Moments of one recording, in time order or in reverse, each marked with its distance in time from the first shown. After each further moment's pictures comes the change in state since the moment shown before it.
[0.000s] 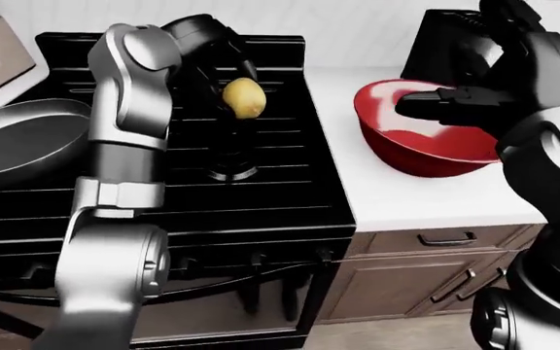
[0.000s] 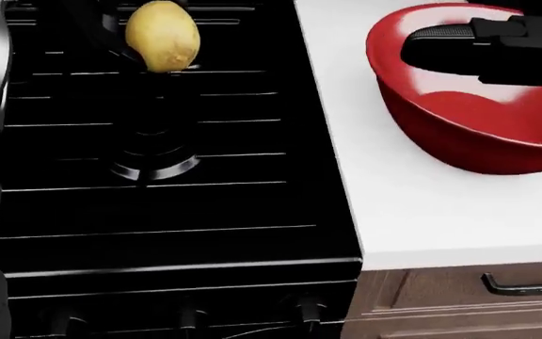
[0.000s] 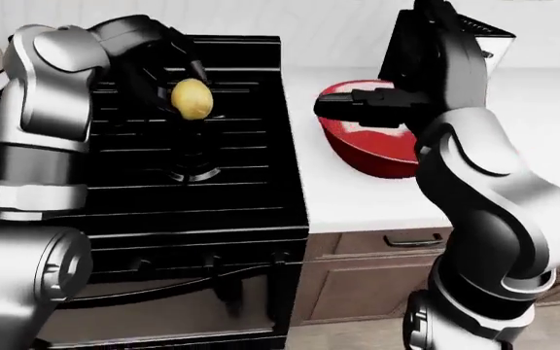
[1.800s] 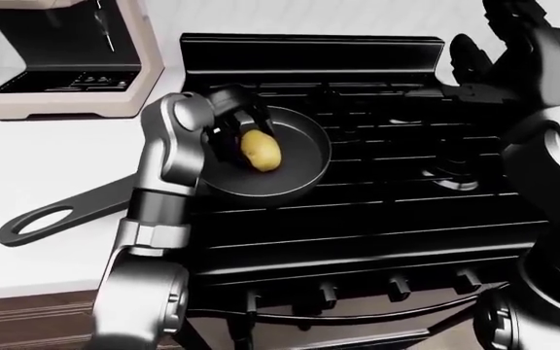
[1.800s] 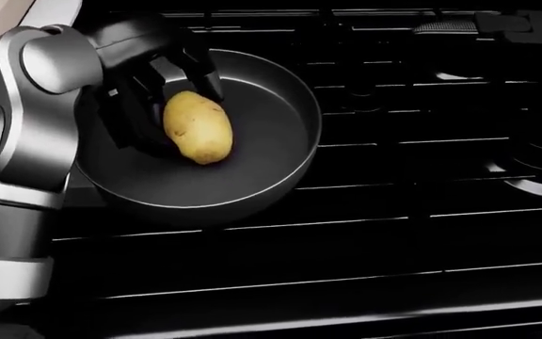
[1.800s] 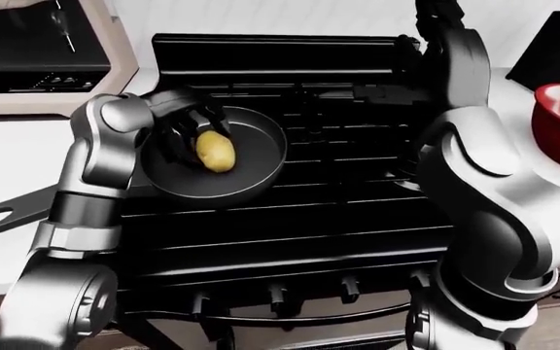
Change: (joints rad) left arm 0.224 -0.109 -0.032 -0.112 0.091 -0.054 -0.053; right arm 0.006 -0.013 0.006 0.003 0.034 -0.044 -0.018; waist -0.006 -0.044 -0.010
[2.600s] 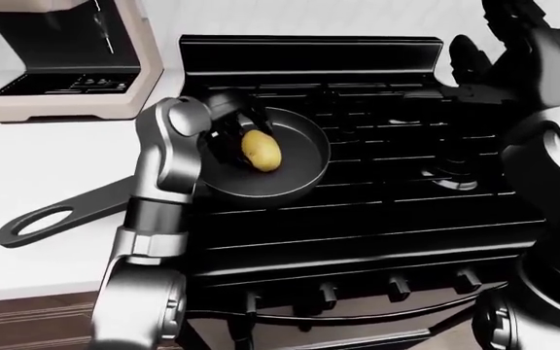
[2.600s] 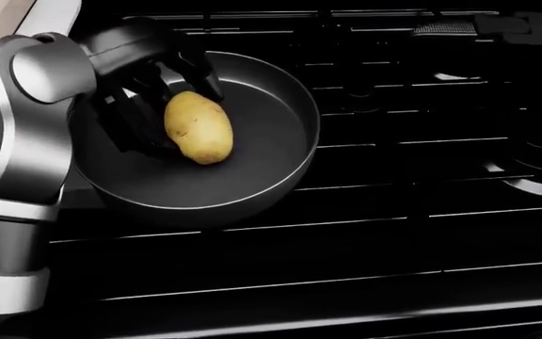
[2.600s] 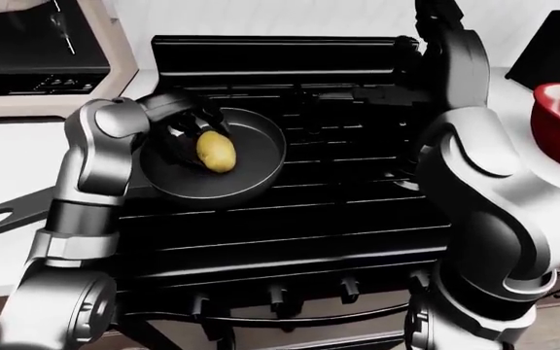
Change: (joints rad) left arm 0.046 0.005 0.001 -0.083 -0.005 0.023 -0.027; right arm -0.001 0.007 -0.002 -0.004 -0.012 0.009 0.007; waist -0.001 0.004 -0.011
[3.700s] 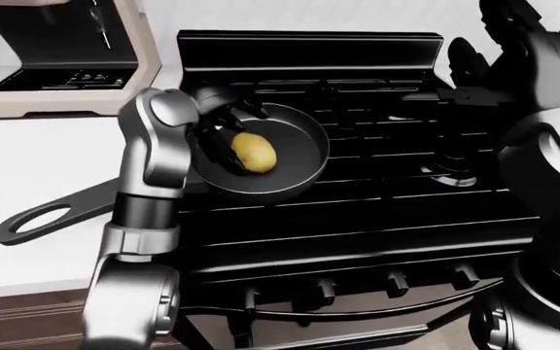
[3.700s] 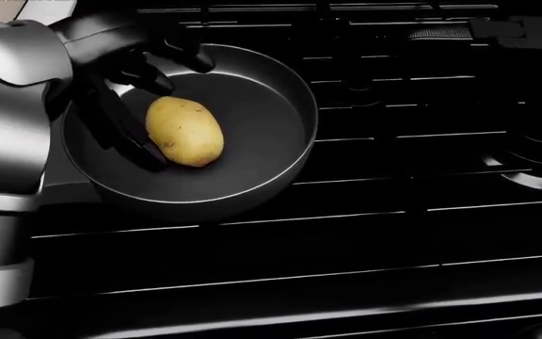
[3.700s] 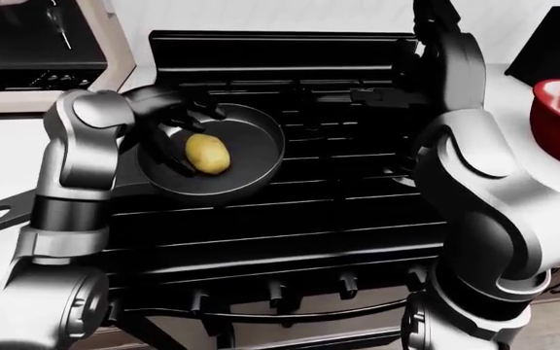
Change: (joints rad) left arm -0.020 0.037 0.008 -0.042 -0.051 0.113 -0.089; right arm 0.004 0.017 0.002 -0.003 -0.040 0.005 0.023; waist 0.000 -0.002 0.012
